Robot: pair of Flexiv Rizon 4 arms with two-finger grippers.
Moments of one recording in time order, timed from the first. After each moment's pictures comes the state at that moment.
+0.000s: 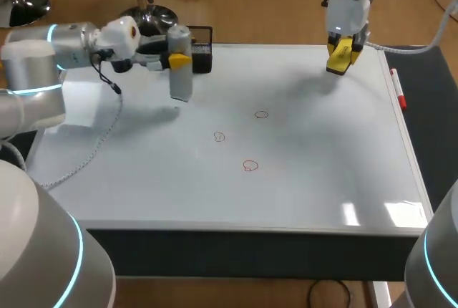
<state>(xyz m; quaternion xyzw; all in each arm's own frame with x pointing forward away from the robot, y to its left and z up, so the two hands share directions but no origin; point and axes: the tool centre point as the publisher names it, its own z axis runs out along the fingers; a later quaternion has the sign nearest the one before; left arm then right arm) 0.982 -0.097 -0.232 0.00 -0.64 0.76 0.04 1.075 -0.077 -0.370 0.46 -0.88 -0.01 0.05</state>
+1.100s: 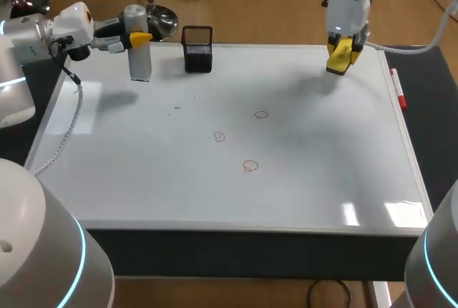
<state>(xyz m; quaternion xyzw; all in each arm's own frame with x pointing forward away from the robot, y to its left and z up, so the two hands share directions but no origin) 1.043 -0.007 -0.226 0.08 -0.65 0.75 -0.05 1.075 -0.077 -0.371 0.46 -0.88 -0.01 0.05</state>
